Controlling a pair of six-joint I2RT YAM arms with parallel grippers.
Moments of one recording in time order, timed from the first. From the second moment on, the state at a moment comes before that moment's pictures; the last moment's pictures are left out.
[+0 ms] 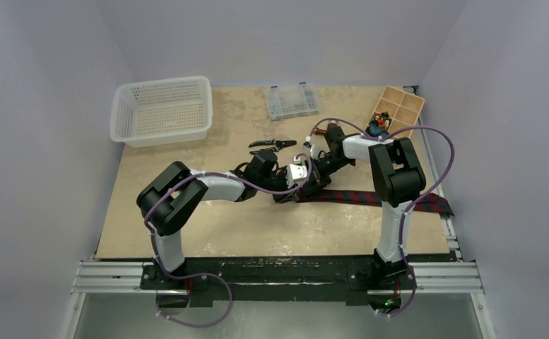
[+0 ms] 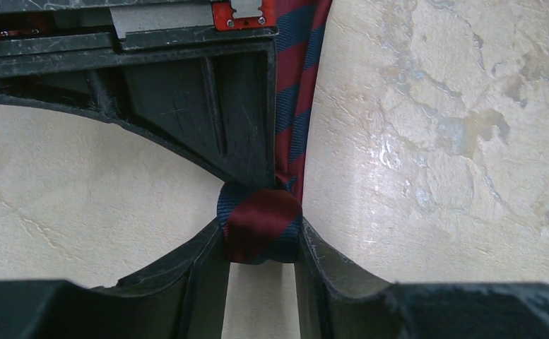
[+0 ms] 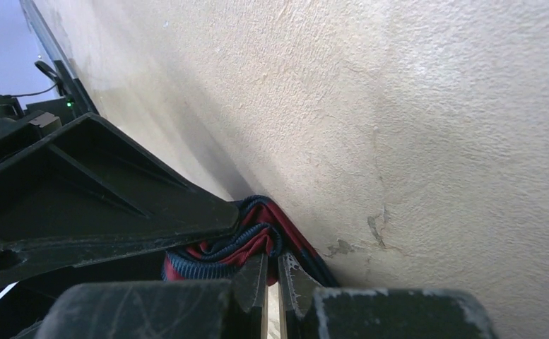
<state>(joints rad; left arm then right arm) -0.76 1.84 0.91 0.30 0.56 0.33 0.29 2.06 1.25 -0.70 -0.83 -0.08</state>
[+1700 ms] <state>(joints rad) -0.83 1.91 1.01 0.17 0.42 0.53 0.25 1.89 1.17 -0.69 -0.94 -0.01</state>
